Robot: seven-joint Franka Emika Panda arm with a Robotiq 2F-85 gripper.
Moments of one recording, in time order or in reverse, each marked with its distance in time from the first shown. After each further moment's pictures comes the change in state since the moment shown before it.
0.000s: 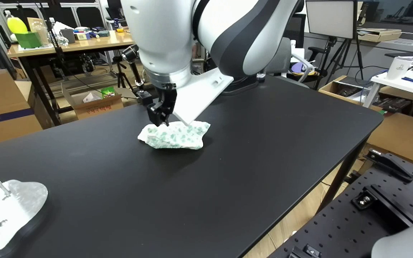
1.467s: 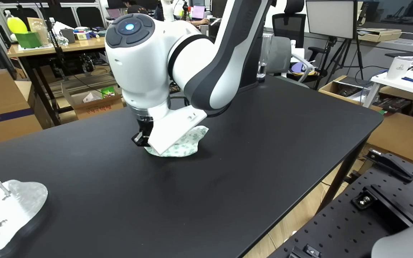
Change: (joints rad) arm 0.026 0.303 0.013 0.213 -0.042 0.051 0.106
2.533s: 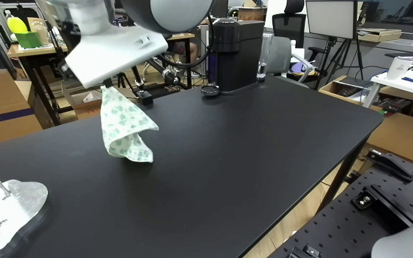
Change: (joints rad) arm 0.001 -0.389 0.172 -0.062 0.289 -0.055 -0.135
